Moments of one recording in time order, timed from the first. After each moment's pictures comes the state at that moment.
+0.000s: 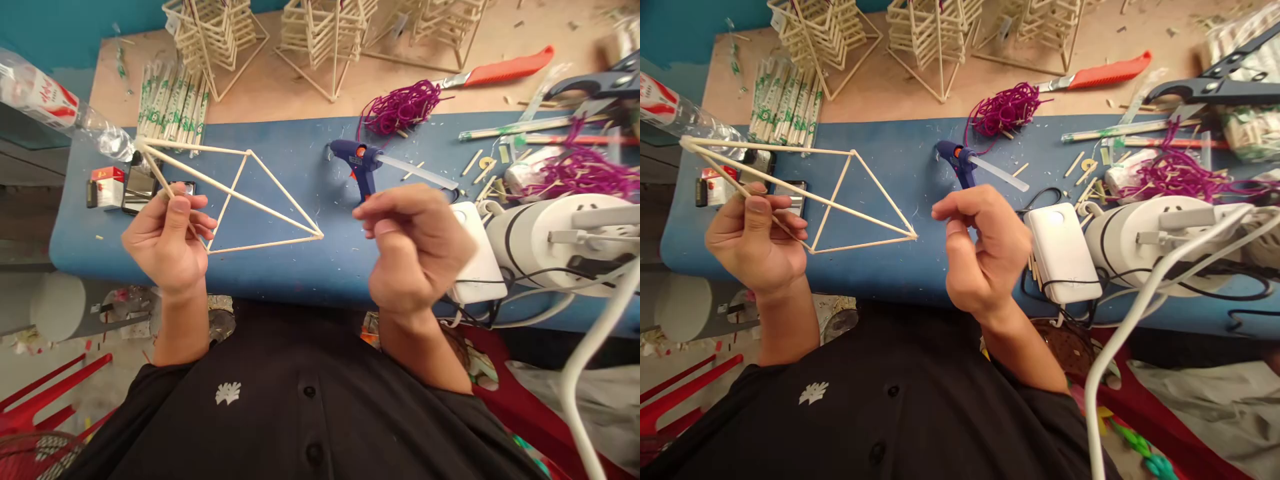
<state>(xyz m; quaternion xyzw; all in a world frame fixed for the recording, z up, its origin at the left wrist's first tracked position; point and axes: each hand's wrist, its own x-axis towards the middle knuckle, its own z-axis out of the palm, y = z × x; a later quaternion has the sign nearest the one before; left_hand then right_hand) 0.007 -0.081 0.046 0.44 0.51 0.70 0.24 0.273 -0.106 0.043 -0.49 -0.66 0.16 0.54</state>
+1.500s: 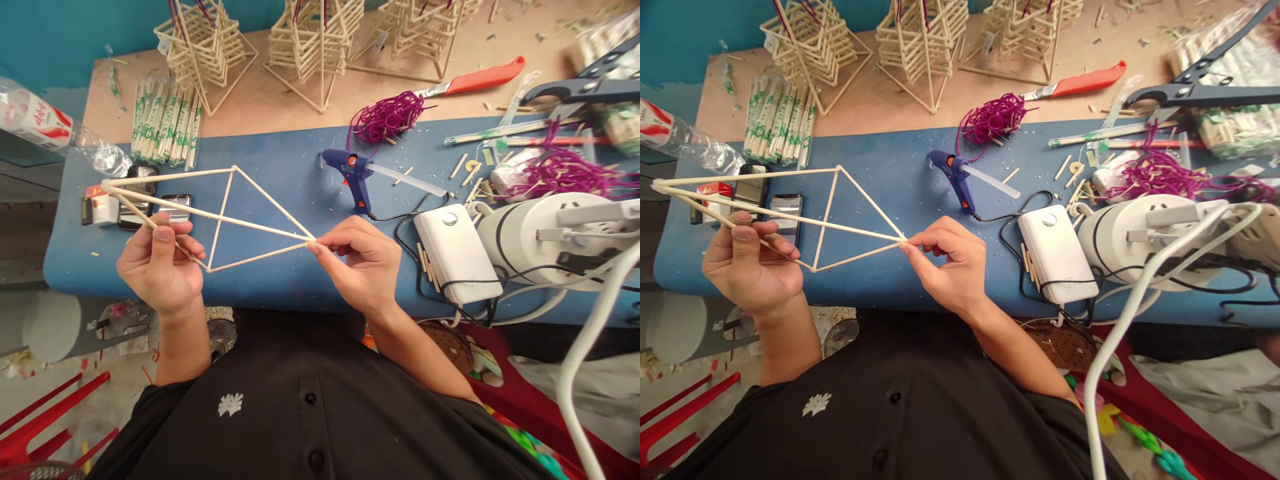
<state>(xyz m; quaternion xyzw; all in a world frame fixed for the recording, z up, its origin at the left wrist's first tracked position) -0.003 -0.088 0.045 0.38 0.52 0.73 0.23 0.247 -0.105 0.015 -0.46 -0.60 0.29 0.59</state>
